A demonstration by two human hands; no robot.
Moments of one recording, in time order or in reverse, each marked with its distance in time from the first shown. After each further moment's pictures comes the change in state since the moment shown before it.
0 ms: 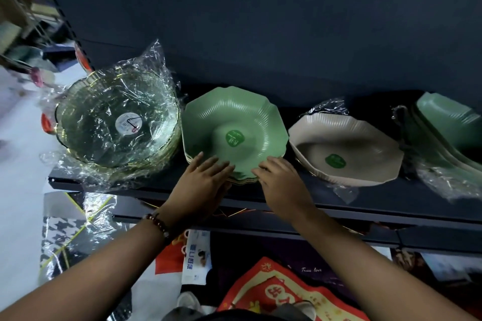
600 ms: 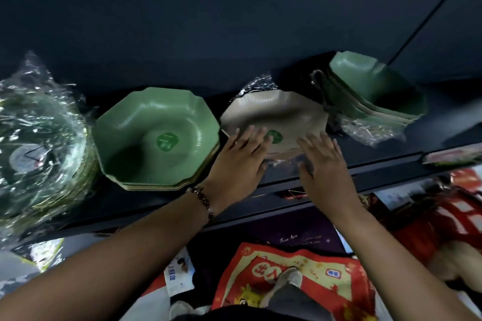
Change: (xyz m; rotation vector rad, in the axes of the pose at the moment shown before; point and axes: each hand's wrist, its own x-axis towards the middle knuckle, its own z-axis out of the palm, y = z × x) left_hand 0.117 0.152 0.007 -0.053 0.015 0.334; right_hand -0.116 0.095 -0.088 0.006 0.195 0.540
